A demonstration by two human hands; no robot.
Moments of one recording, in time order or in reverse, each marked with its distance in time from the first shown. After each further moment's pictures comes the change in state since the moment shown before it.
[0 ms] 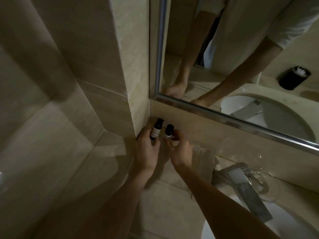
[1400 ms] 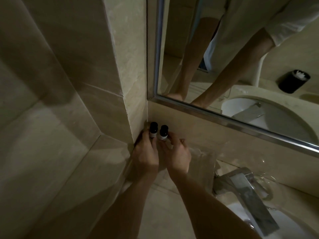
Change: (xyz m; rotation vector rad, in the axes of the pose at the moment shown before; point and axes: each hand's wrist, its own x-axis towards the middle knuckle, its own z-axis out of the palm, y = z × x) left_hand 0.000 -0.007 0.020 0.261 0.106 -0.042; right_hand 0.004 0.017 0.022 -0.207 0.084 -0.052
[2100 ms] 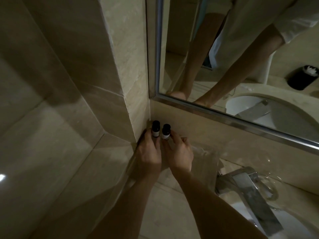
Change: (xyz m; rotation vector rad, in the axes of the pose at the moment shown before) left_hand -0.004 -0.006 0.002 -0.058 0.035 0.087; right_hand 0.000 -0.003 -0.002 -0.005 0.013 -0.065
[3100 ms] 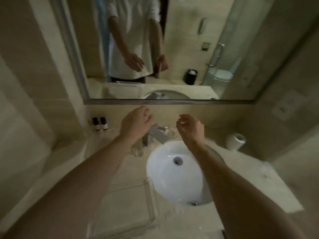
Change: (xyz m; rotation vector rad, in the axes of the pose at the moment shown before) left_hand -0.126 0.206 -0.198 -0.150 -0.572 0.611; right_hand -0.208 -0.030 -0.347 0.024 0.402 0.258
